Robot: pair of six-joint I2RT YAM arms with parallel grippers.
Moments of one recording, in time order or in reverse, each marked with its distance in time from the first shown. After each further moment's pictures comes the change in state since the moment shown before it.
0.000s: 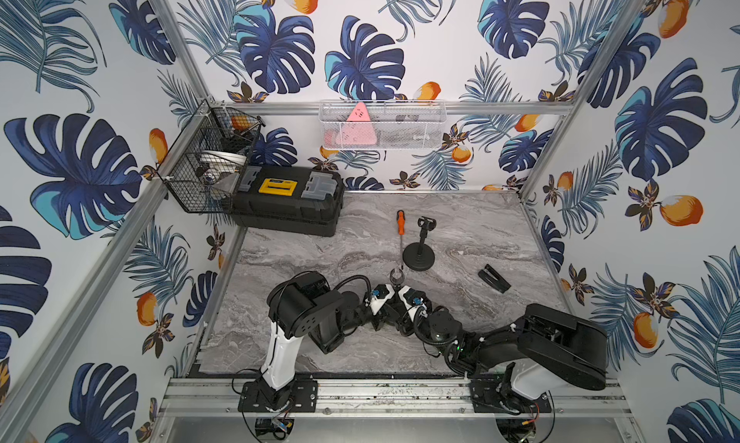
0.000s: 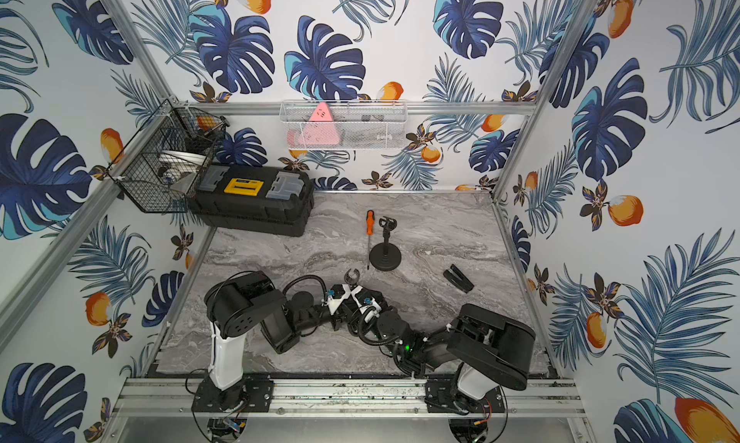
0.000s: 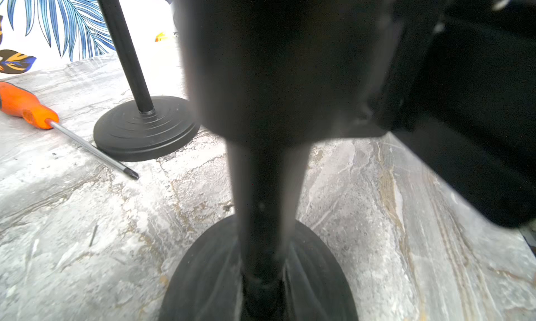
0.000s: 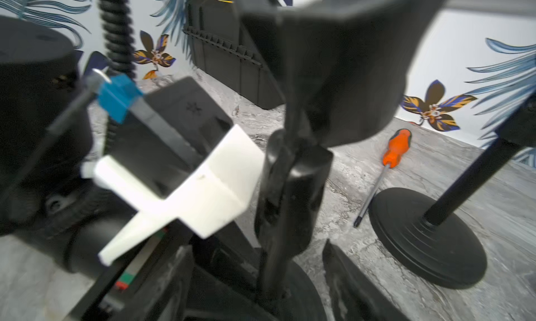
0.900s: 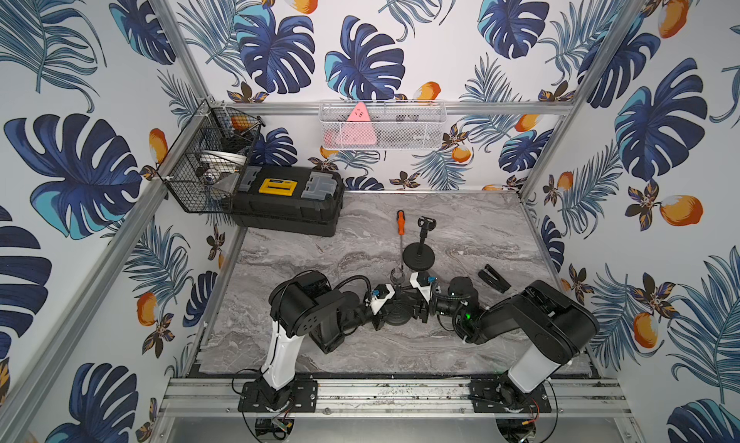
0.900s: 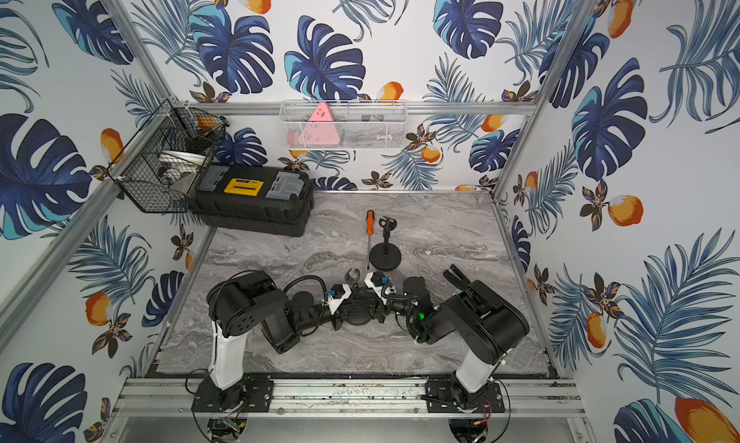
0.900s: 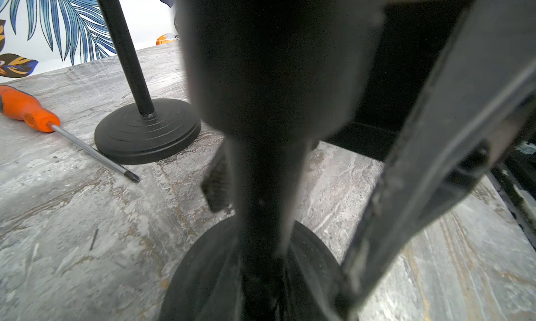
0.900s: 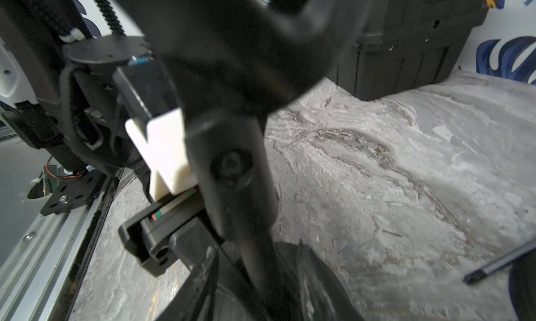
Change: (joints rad) left arm 0.000 0.014 0.003 0.018 0.007 0.006; right arm -0.473 0.165 0.084 0.074 -0.988 0.004
